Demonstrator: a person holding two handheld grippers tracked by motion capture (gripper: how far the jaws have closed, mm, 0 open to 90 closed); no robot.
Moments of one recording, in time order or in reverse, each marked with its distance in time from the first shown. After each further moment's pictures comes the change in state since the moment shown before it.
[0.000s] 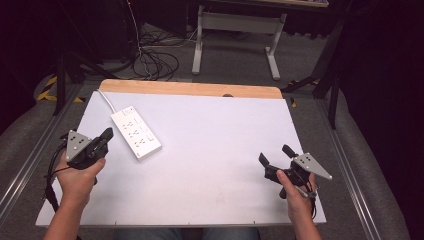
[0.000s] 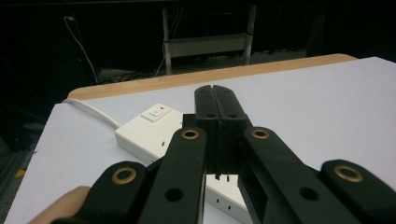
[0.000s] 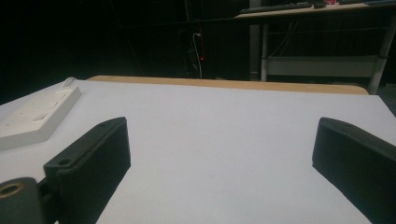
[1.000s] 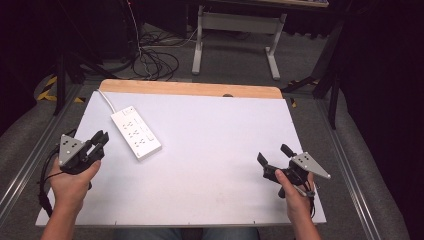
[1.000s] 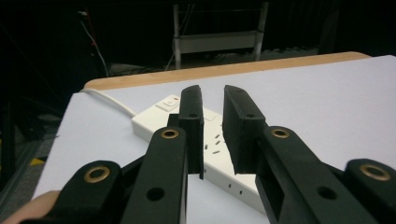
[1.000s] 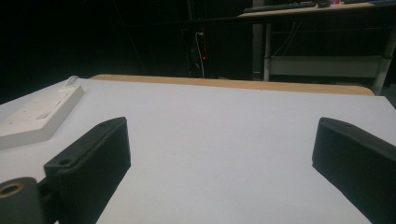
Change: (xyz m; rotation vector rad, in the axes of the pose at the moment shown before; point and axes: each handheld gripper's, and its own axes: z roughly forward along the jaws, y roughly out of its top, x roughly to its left) left arm 0.008 -0.005 -0.016 0.005 0.058 -0.028; right arm 0.002 0.000 0.003 0.004 0.011 -0.007
